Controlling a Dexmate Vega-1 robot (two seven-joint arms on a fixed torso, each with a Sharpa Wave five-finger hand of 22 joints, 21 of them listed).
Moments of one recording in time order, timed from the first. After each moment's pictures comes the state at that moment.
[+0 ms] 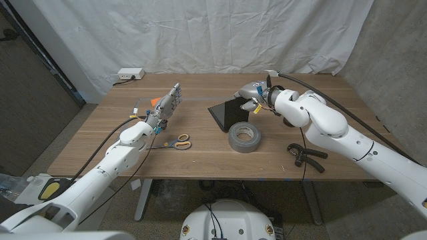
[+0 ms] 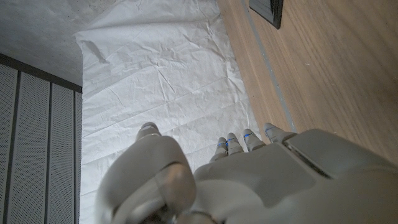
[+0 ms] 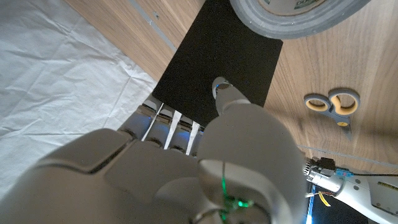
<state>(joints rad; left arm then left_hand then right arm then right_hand) 0.88 0.62 0.36 -1.39 -0.69 -0.21 -0.13 0.47 0.04 -0.07 0.07 0.39 -0.12 -0.01 0.20 0.18 -0.12 -0.07 0.20 0.18 -0.13 -0.03 0.19 0.18 -0.15 -0.04 0.20 0.17 -0.73 -0.84 -0.64 -2.20 -0.94 -0.24 0.55 1.00 0.09 0.39 -0.17 0.22 0.52 -0.17 0.36 0.28 0.50 -0.11 0.36 0.21 0.49 -0.05 0.29 0.25 0.49 -0.05 0.28 0.20</state>
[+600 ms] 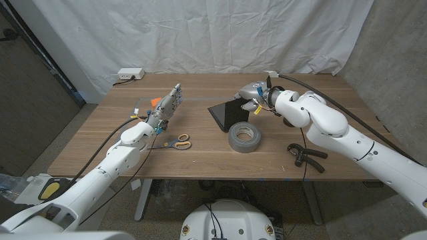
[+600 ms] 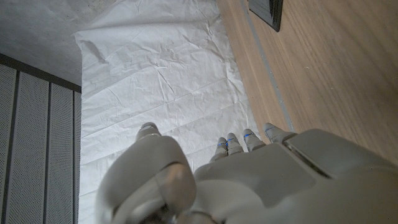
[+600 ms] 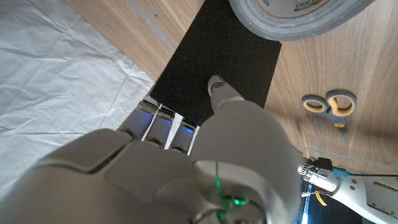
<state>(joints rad) 0.88 0.61 0.37 -1.39 -0.69 -0.21 -0.13 0.47 0.04 -0.07 0.07 0.39 -0.12 -0.01 0.20 0.18 -0.12 -0.07 0.20 0.18 -0.13 -0.03 0.19 0.18 -0.15 -0.04 0.20 0.17 -0.74 -0.85 -0.64 -2.18 -0.92 -0.21 0.53 1.09 0.10 0.35 -0.16 0.20 0.62 -0.19 0.42 0.30 0.66 -0.17 0.42 0.23 0.67 -0.06 0.40 0.32 0.61 -0.06 0.36 0.22</state>
